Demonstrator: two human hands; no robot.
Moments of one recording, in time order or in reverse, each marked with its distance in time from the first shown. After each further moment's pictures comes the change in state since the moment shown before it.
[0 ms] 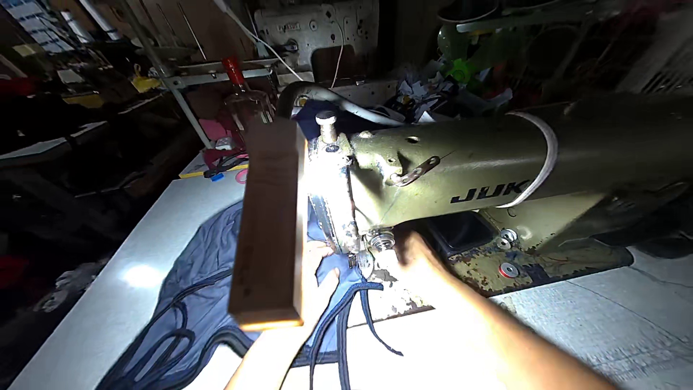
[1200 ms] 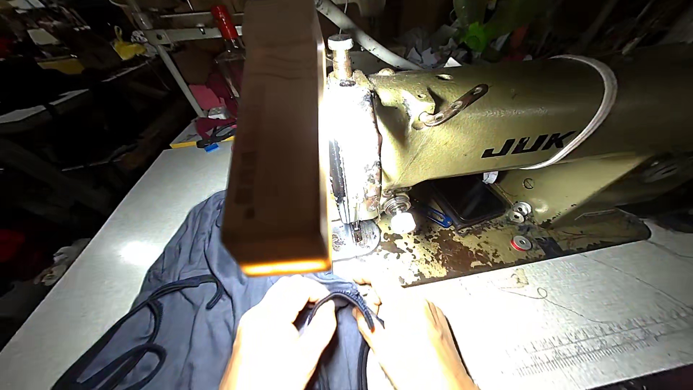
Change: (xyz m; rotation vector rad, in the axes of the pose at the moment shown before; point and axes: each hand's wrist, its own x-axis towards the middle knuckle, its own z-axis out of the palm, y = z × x) left_hand -0.065 0.041 -0.060 -0.119 -0.028 -0.051; right_hand -0.092 -0.068 0.043 -0.106 0.052 0.139
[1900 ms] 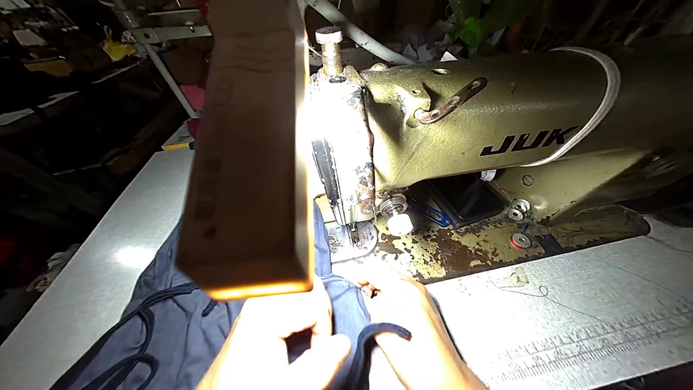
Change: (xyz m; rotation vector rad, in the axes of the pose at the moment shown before) left_hand 0.027 -0.019 -0.010 -0.401 -0.244 0.330; right_hand 0.012 0.019 0.012 0.411 0.163 -0.167
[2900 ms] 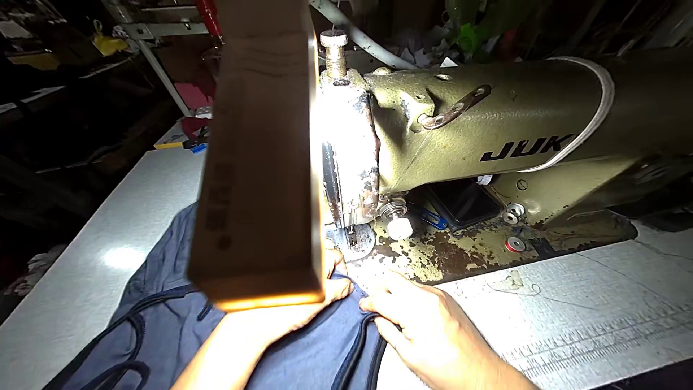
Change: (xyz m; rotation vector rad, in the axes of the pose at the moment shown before) left_hand 0.051 -0.034 0.003 0.405 -0.464 -0.439; right_hand -0.001 0.021 -0.031 -0.342 -0.203 -0.283
